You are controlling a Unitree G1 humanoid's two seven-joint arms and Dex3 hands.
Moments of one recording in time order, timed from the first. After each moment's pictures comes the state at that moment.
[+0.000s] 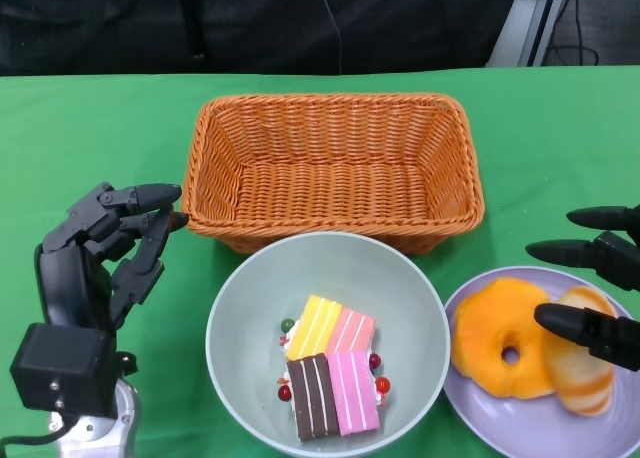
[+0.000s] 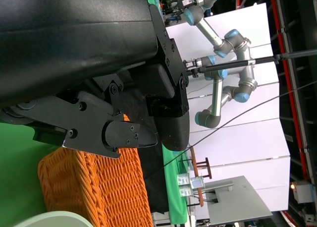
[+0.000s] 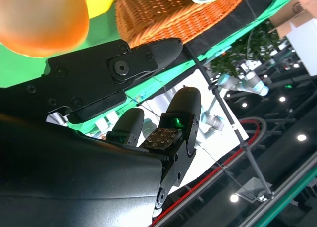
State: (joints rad) left arm -0.34 -0.03 0.19 0.79 0.01 -0.89 0.17; right arm -0.28 -0.45 0.19 0.82 -0.73 -1.17 -0.86
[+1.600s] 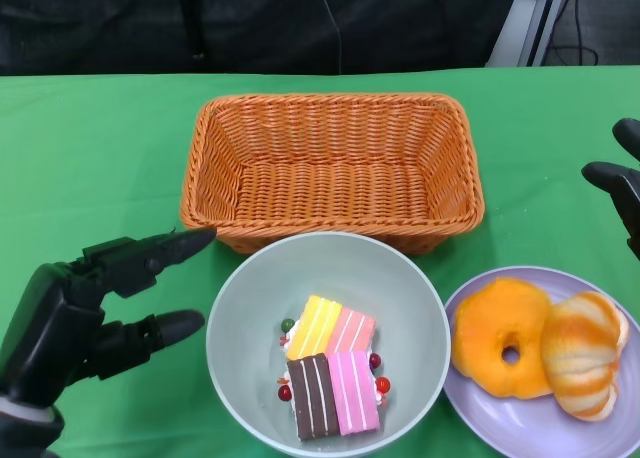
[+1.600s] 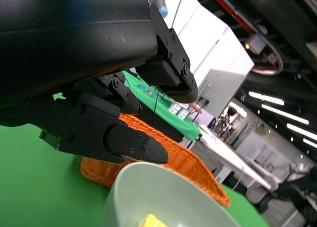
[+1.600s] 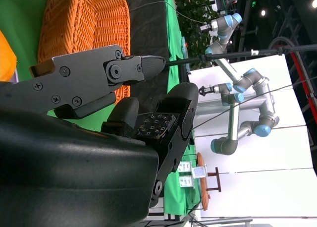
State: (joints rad) left arm -0.19 0.32 0.10 0.64 0.51 -1.20 0.20; right arm -0.22 -0.12 -0.24 0.32 0.51 -0.25 0.31
